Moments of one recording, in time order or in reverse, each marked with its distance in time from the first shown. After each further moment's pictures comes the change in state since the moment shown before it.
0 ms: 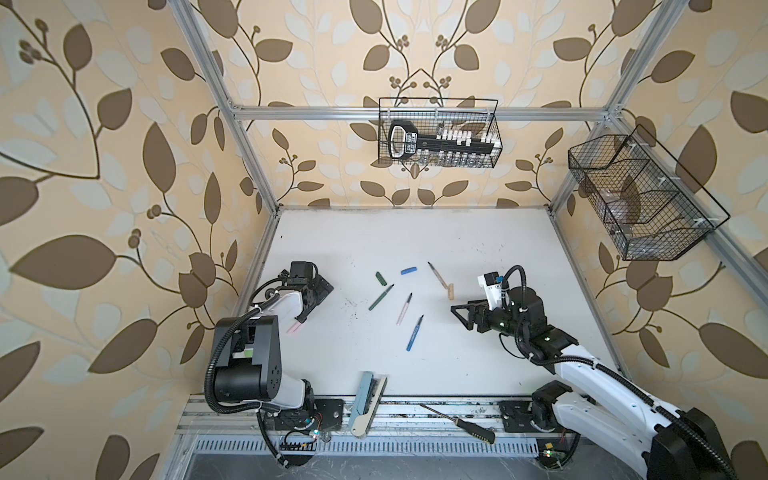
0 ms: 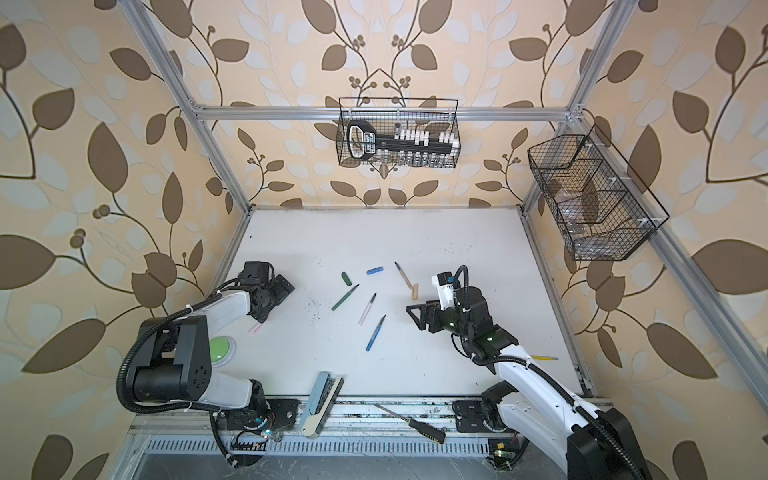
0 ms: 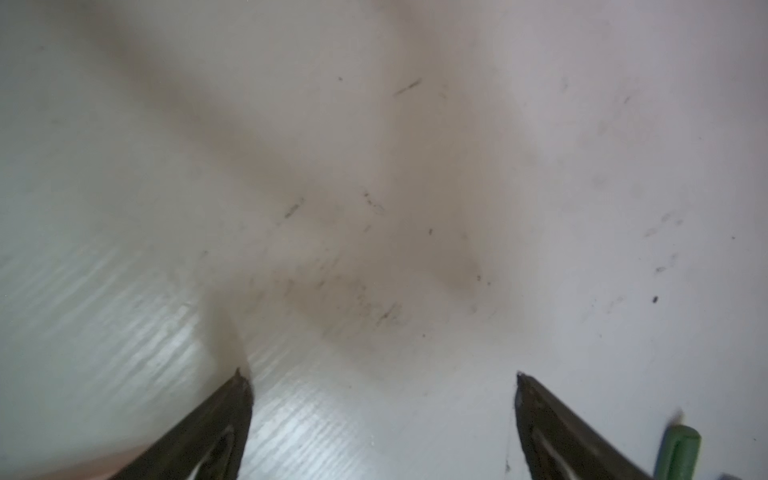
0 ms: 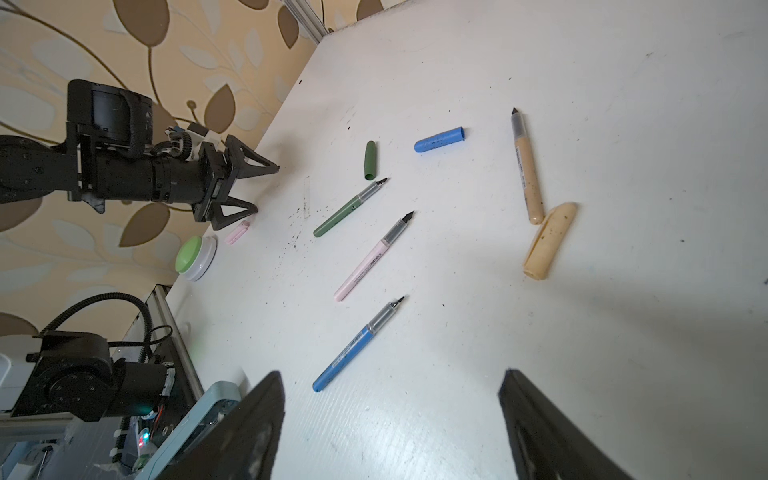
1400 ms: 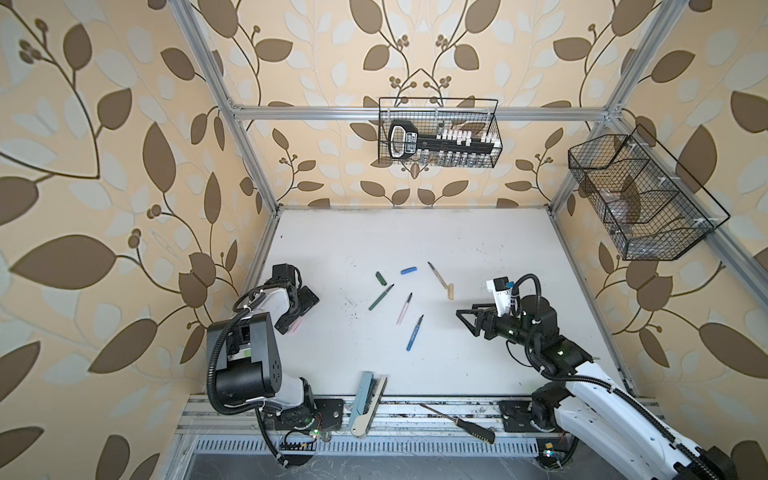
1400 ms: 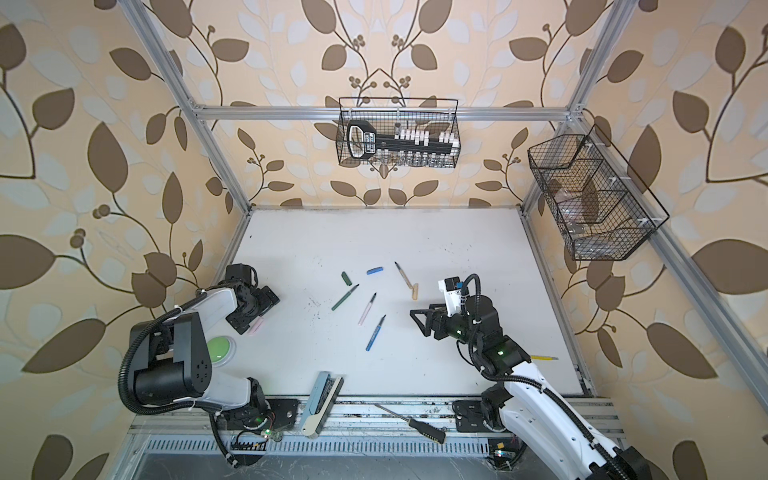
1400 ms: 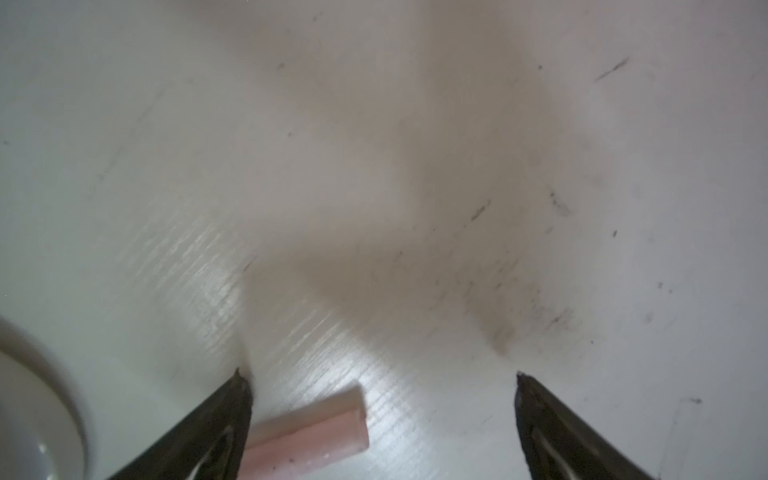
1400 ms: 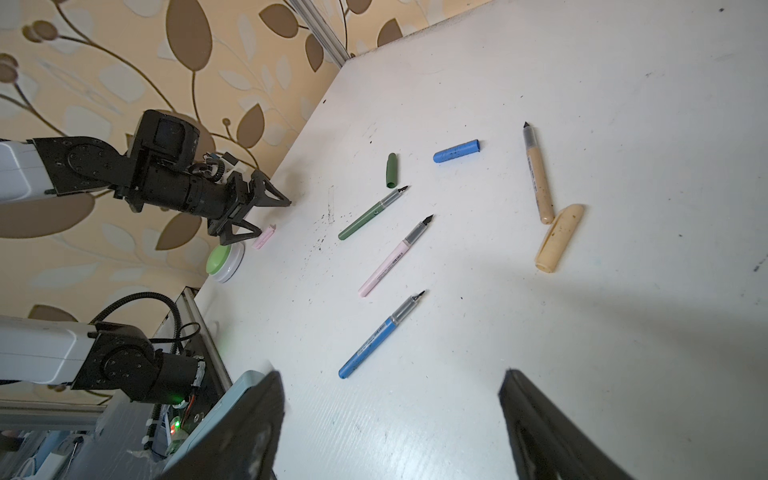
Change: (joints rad) left arm 0.196 -0.005 0.036 -0.219 0.005 0.216; right arm 0.000 -0.197 -0.038 -0.085 -0.013 0.030
